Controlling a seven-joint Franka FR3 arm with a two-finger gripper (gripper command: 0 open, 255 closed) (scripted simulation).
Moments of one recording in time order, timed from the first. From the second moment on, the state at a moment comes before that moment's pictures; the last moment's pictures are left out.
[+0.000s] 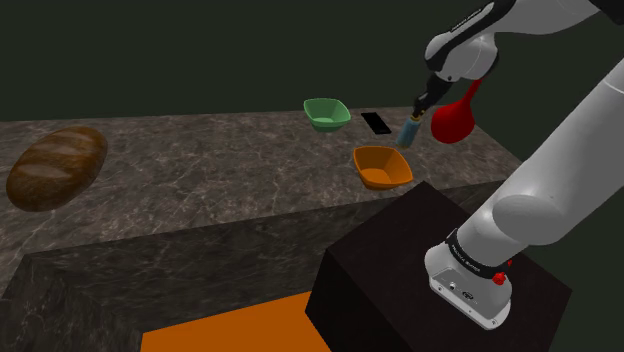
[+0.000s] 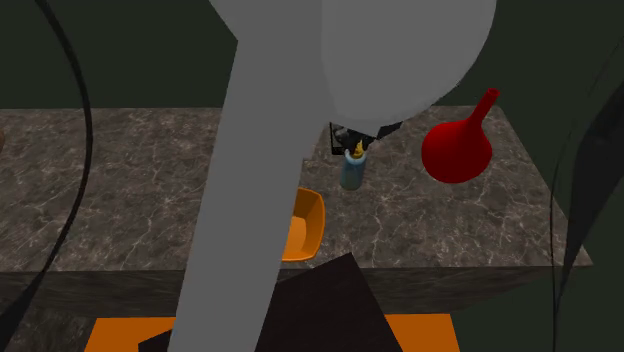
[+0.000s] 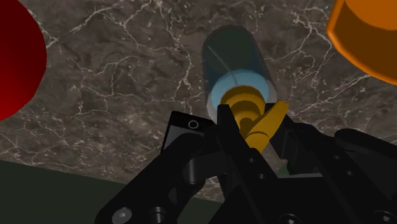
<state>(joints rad) 0.03 0.03 -0.72 -2.38 0.14 2.57 -0.71</state>
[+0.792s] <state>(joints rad) 0.02 -0.12 -0.71 -2.32 -0.02 2.40 -0.59</state>
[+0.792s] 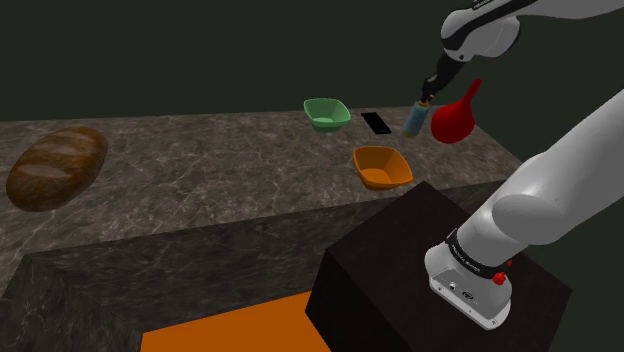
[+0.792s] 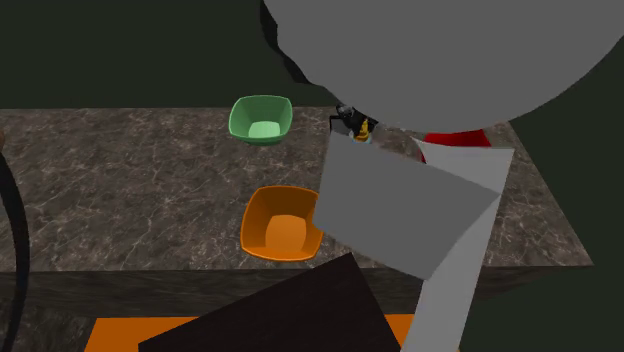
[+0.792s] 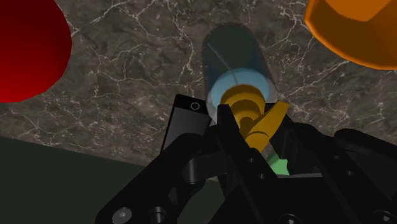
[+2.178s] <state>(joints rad) -0.03 -0.58 -0.40 -2.48 -0.24 2.11 -0.19</state>
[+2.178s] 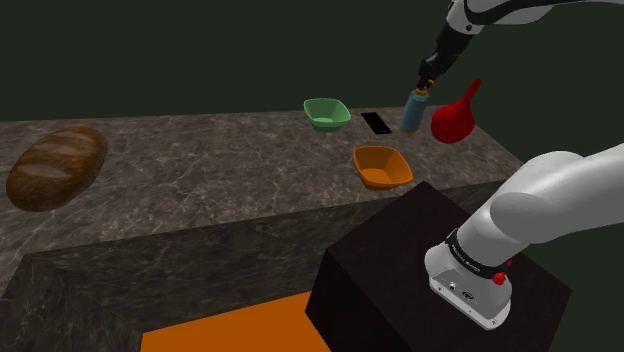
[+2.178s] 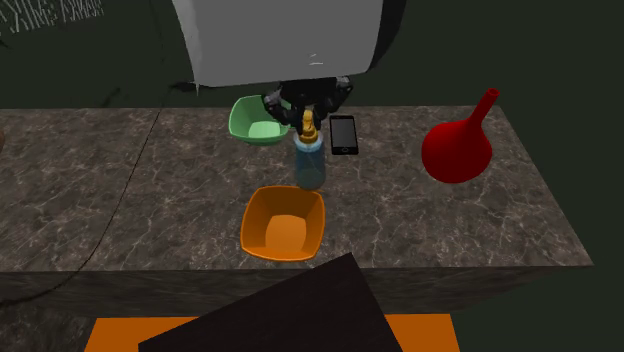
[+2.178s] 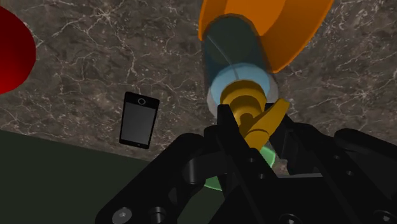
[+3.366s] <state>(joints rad) -0.01 -0.69 -0.28 -2.67 -0.23 2.18 -0.04</state>
